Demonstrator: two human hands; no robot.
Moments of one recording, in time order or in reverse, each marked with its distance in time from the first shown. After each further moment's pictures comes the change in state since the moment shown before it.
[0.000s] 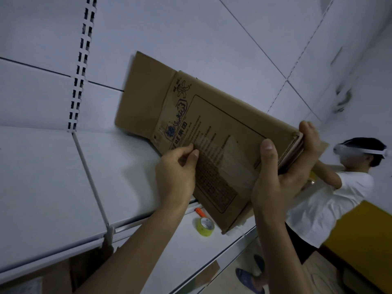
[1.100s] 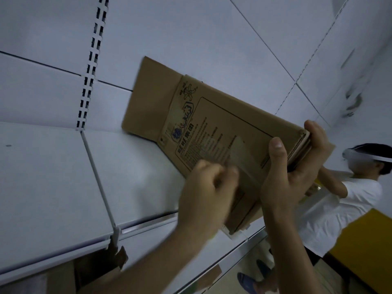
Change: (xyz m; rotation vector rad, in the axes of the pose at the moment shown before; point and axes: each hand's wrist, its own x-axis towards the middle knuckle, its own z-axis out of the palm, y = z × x) left_hand -0.044 0.022 -0.002 0.169 -0.393 0.080; right_hand 0.009 0.006 0.006 0.043 -0.086 0.008
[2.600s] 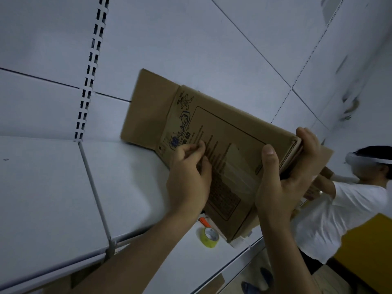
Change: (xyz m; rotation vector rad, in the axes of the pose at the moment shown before) left_hand 0.055 -0.027 -0.001 0.226 0.397 0.195; right_hand 0.001 -0.001 0.003 -0.013 0.011 -0.019
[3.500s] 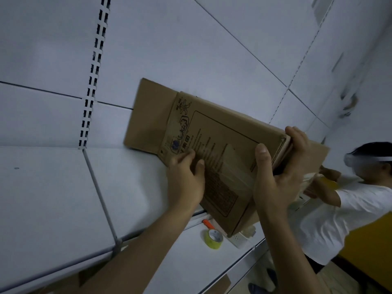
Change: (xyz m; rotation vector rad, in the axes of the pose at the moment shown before) left_hand 0.005 -0.006 -0.005 -0.040 -0.160 -0.202; right_hand 0.004 0.003 -0.003 0.020 -0.042 0.019
